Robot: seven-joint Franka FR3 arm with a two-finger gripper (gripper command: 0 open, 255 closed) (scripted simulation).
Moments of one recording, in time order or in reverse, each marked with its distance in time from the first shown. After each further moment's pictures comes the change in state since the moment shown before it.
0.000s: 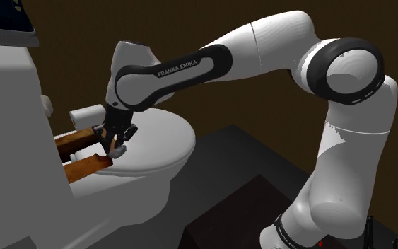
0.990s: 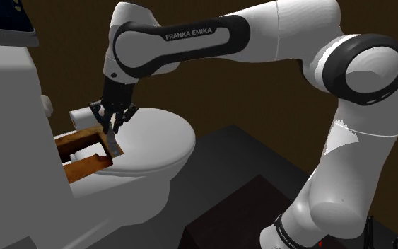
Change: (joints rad) arm -0.009 -0.075 0.011 0.110 0.022 -0.180 0.009
